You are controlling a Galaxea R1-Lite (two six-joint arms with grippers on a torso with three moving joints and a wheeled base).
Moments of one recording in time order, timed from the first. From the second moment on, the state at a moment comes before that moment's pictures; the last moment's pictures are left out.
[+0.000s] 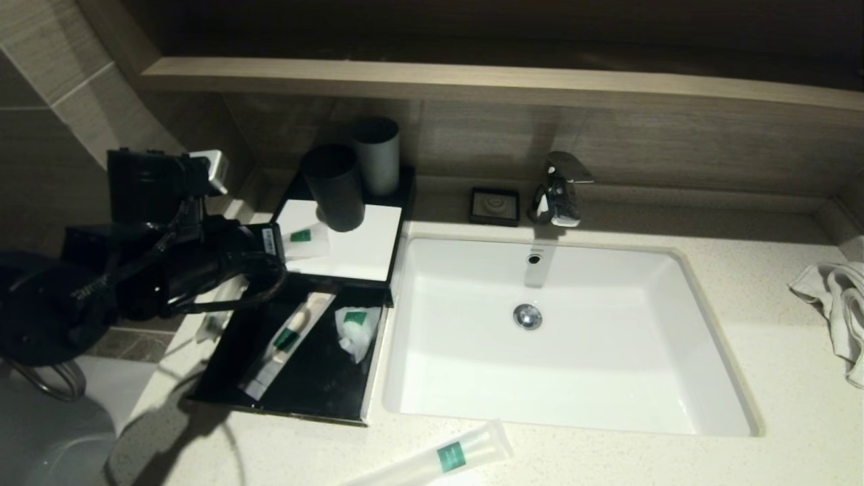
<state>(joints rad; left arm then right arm) -0.29 1.62 -0.94 -0.40 0.26 -0.16 0.00 0.00 0.00 0.00 -0.01 0.04</state>
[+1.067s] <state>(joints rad) -0.30 1.64 -0.93 -0.40 0.26 -0.16 0.00 0.00 0.00 0.00 -0.01 0.04</state>
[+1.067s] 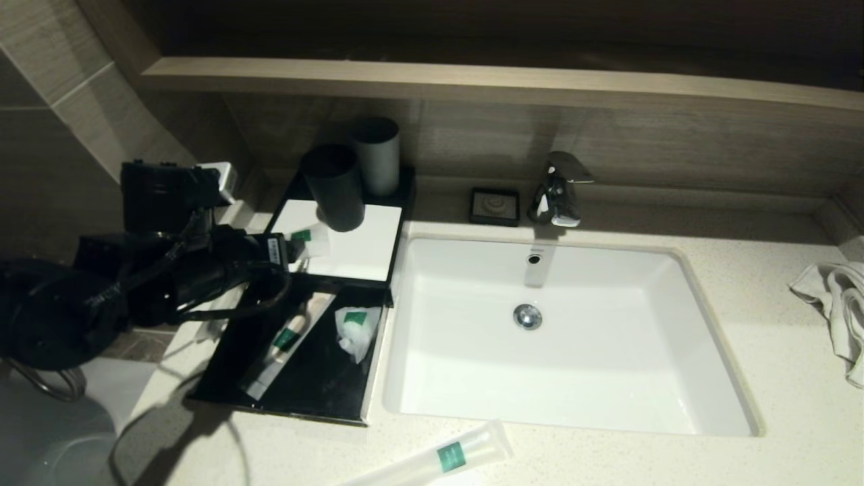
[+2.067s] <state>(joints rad) -0.31 1.67 -0.92 -0.40 0.26 -0.15 0.00 0.00 0.00 0.00 -0.01 0.04</state>
